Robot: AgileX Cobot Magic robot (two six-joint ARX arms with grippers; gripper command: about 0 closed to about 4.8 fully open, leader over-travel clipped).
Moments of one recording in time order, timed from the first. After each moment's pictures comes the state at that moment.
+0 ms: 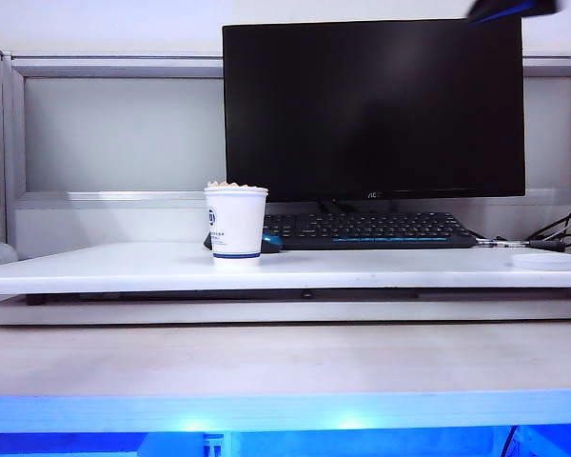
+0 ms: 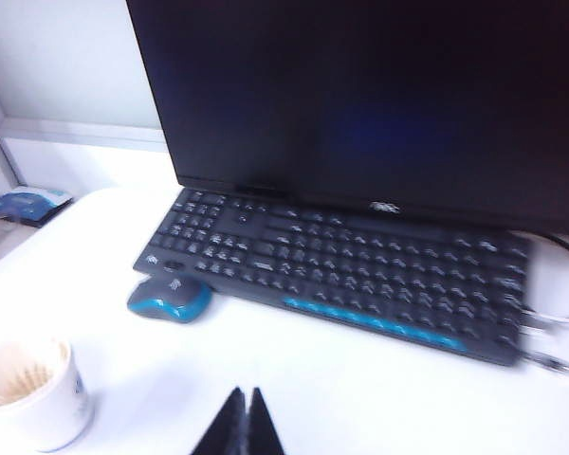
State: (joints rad) left arm -0.02 0.00 0.02 -0.13 0.28 0.03; right arm 0.11 1.15 0.97 0.06 -0.29 0.05
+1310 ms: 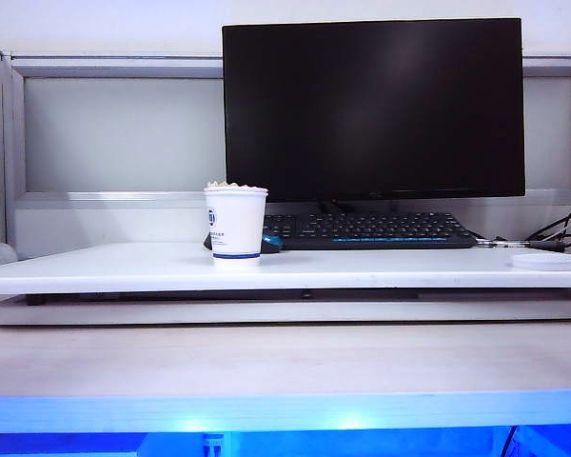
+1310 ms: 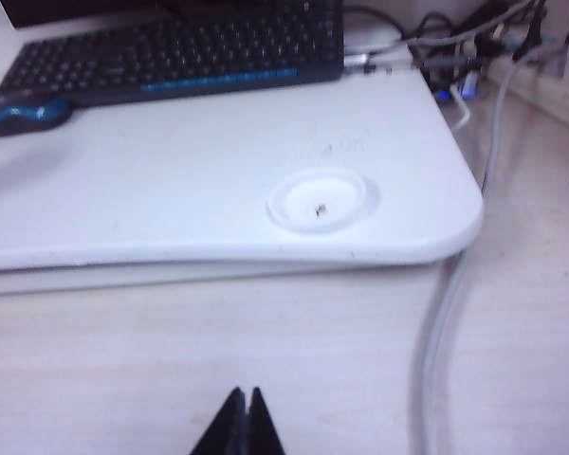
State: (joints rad) left arm -0.02 0.00 0.01 -0.16 -0.04 0.05; right arm -0.04 0.00 0.09 -0.27 -0.16 0.13
